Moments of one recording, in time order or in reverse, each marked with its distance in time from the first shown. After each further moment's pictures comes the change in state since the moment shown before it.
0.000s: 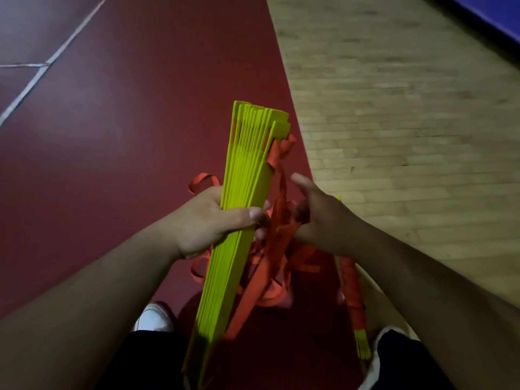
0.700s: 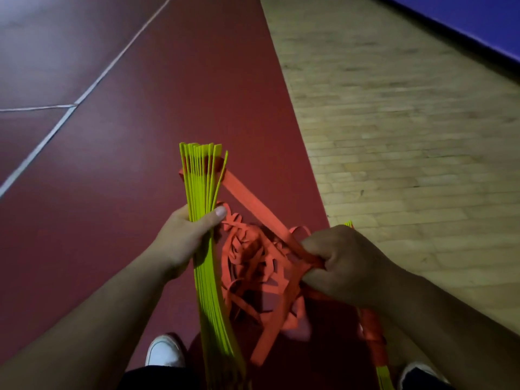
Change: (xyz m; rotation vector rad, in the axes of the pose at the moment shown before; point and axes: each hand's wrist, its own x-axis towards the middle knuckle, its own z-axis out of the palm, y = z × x) left_hand -0.005 -0.013 -0.047 0.087 0.625 -0.091; right_hand -0.030 -0.036 -0.018 -0.252 0.139 -0.493
